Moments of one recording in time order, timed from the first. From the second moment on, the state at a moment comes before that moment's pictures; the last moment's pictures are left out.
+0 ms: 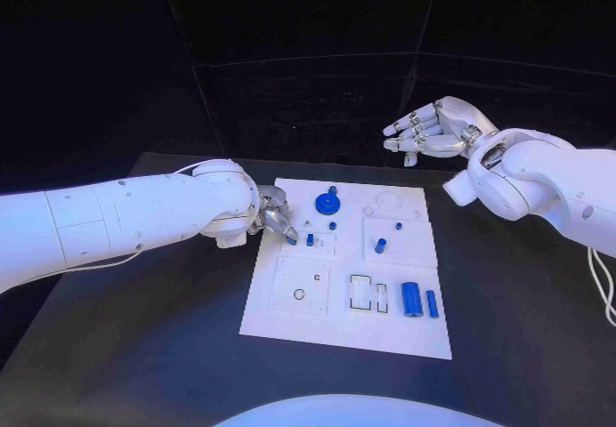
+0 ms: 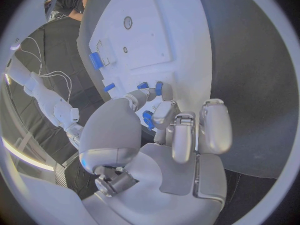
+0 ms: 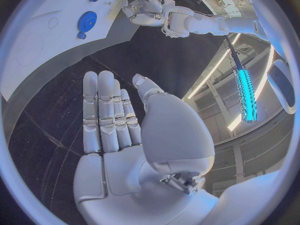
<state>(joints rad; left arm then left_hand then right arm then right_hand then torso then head) 1.39 -0.71 -0.23 1.41 -0.99 0.11 -0.50 1.06 -0.14 0.62 0.04 0.44 0.99 0.03 0.60 0.54 1.40 -0.04 1.17 1.08 1.46 -0.08 1.57 1.31 0.07 1.42 0.03 1.36 1.29 1.38 -0.75 -0.06 1.36 -0.70 -0.29 0.17 1.33 -0.10 0.17 0.06 0.31 0.99 0.17 0.10 0.07 1.14 0.09 0.34 0.29 1.32 0.01 0.55 0.76 0.18 1.02 0.12 0.75 0.60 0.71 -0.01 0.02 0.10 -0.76</state>
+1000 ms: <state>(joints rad) 1.39 -0.68 -0.23 1.39 -0.98 0.14 -0.52 0.96 -0.10 0.46 0.06 0.43 1.04 0.01 0.57 0.51 1.41 -0.05 1.17 1.08 1.47 -0.09 1.57 1.31 0.07 1.43 0.02 1.36 1.31 1.38 -0.76 -0.06 1.36 -0.70 -0.29 0.17 1.32 -0.09 0.17 0.06 0.31 0.99 0.17 0.10 0.07 1.14 0.09 0.34 0.29 1.32 0.01 0.55 0.76 0.18 1.02 0.12 0.75 0.60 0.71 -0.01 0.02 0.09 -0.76</state>
